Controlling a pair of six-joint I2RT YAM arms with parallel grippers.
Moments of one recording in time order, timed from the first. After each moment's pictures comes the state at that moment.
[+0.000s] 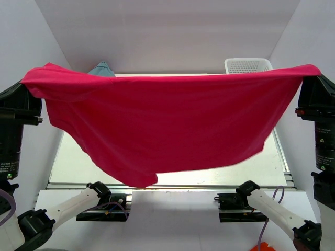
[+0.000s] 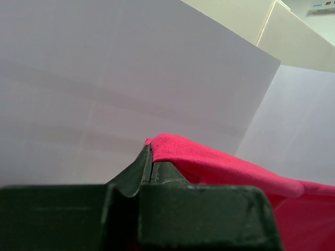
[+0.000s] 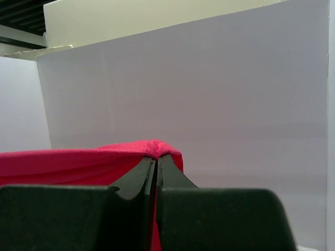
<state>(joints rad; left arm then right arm) -0.69 0.78 1.88 -0.45 -0.43 -0.13 0.55 0.69 1.58 -0.12 0.20 -0.05</state>
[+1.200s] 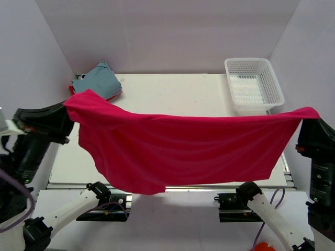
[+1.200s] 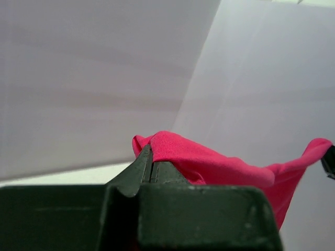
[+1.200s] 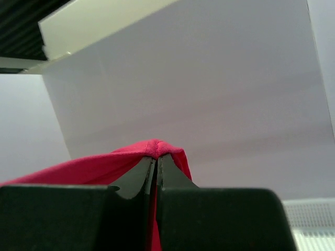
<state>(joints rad) -0.68 0.65 1.65 -0.50 -0.12 -0.29 0.54 0.30 1.21 -0.12 0.28 0.12</state>
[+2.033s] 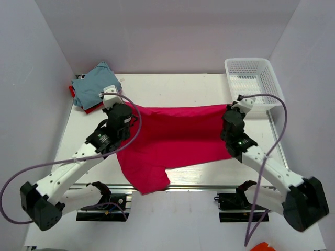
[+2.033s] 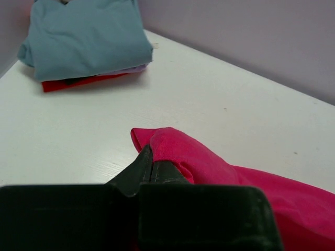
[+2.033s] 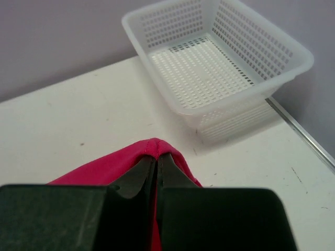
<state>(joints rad) -0.68 1.01 0.96 -0.25 -0.89 -0.47 0.53 1.01 0.62 0.30 0.86 0.22</state>
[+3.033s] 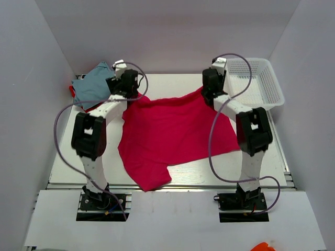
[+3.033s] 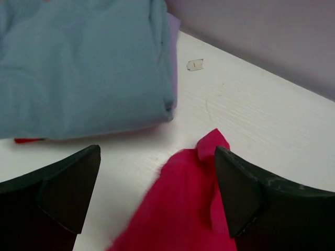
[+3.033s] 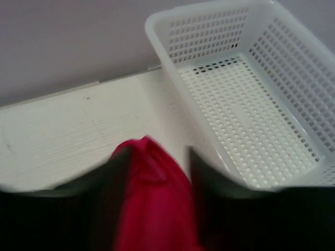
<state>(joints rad) -0.31 1.89 1.41 0.02 -0.78 -0.33 0.37 1.97 1.41 0.30 0.80 0.07</state>
